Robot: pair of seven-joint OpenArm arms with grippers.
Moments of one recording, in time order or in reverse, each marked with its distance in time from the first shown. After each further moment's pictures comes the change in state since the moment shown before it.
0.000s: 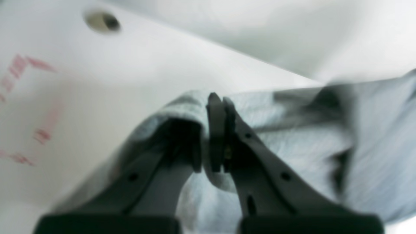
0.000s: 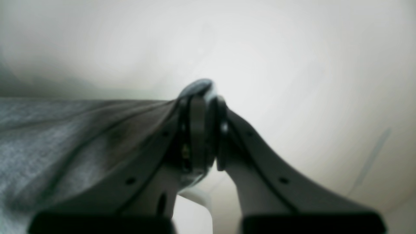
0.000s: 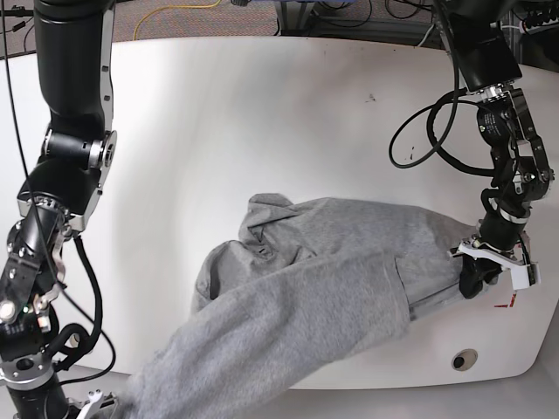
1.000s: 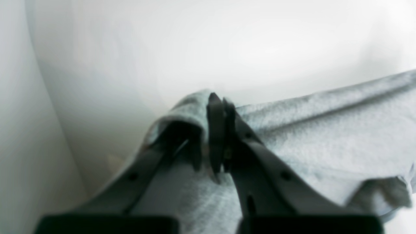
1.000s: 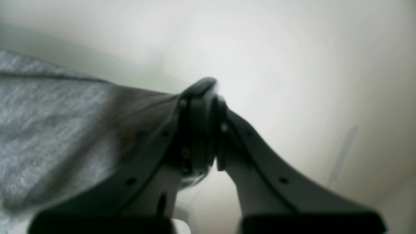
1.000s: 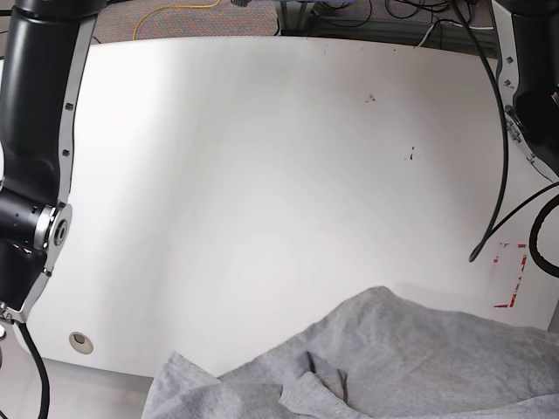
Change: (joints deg) left arm -32.4 -13.7 -4.6 7.3 -4.0 -0.7 14.5; right arm 24.9 3.7 -3.3 -23.8 0.2 0.3 0.3
